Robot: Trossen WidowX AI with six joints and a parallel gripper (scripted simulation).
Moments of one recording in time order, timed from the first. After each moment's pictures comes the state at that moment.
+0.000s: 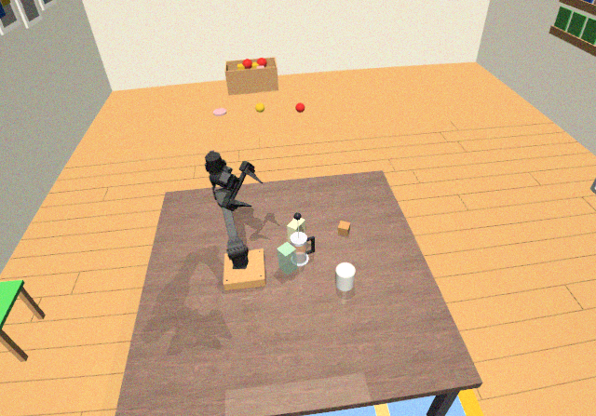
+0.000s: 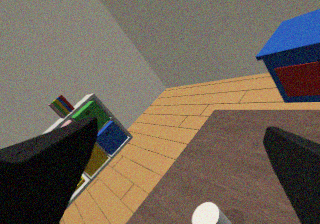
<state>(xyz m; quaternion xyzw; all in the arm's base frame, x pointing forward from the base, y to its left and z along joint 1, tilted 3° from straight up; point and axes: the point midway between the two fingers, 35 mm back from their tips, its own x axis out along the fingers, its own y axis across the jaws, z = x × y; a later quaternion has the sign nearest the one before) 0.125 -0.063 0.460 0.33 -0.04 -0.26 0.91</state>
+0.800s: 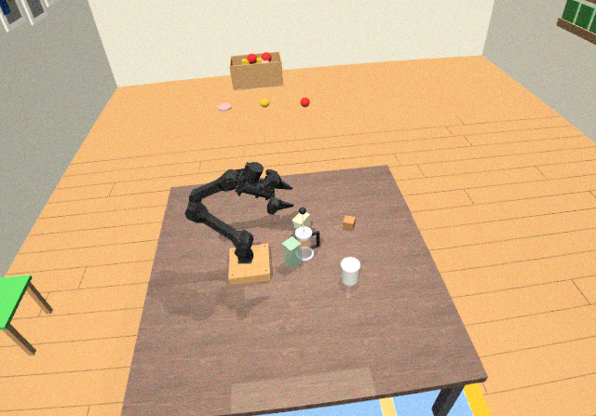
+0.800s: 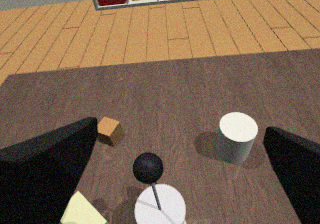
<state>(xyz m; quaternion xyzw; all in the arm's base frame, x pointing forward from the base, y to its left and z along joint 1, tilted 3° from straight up) 0.218 0.016 0.350 0.06 0.24 0.06 0.97</state>
